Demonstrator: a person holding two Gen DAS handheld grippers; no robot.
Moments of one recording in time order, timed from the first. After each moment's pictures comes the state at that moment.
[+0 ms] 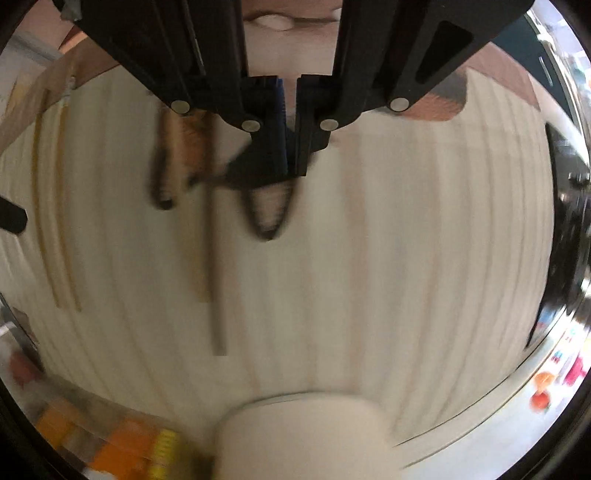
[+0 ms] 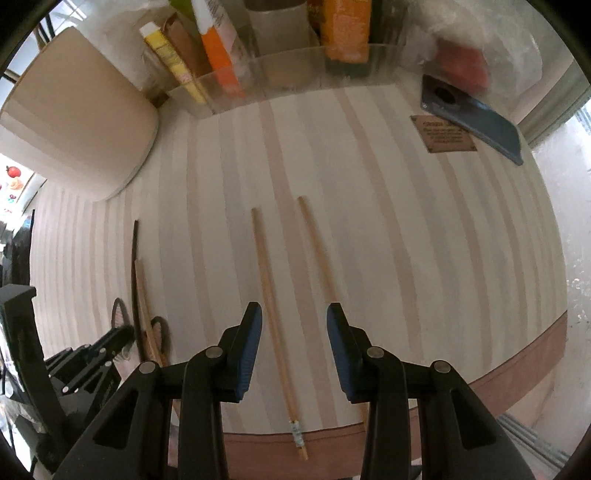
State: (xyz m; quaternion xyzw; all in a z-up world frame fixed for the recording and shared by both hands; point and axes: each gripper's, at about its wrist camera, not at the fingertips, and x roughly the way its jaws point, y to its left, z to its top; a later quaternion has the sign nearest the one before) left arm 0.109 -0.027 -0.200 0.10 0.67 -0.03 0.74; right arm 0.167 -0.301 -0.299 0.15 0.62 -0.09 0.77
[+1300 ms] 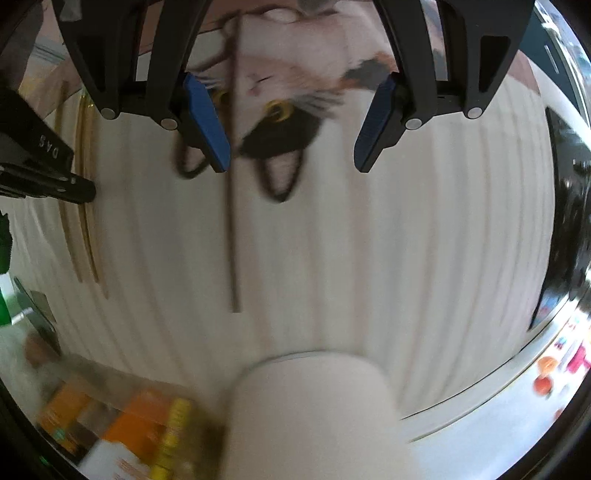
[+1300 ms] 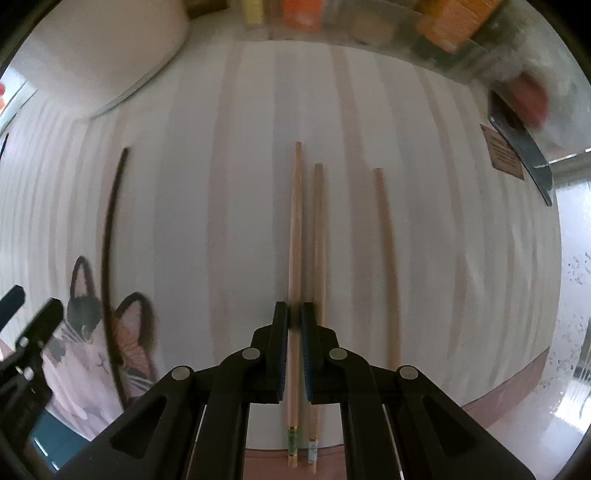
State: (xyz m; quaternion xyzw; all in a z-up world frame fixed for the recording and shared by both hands) left arm 0.122 -0.031 -0.170 0.09 0.64 -0.07 0.76; right arm 0.198 -0.238 -0.340 0.04 0.69 -0.08 0.72
